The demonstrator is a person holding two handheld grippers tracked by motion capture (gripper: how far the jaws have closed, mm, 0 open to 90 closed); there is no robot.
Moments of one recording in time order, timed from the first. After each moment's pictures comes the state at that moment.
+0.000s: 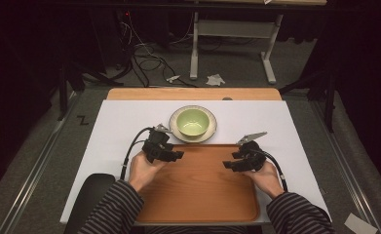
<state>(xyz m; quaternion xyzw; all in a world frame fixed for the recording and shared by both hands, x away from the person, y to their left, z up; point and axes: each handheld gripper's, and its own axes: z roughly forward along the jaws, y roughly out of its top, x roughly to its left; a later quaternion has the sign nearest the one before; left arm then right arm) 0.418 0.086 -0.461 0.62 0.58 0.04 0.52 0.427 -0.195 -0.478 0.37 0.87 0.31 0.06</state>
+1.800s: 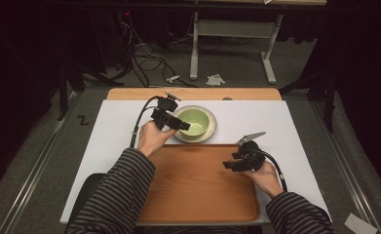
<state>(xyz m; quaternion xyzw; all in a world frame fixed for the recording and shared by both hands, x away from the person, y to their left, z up) 0.500 0.067 -0.412 0.61 0.61 0.05 0.50 0.430 -0.194 -0.482 0.37 0.88 0.31 0.05</state>
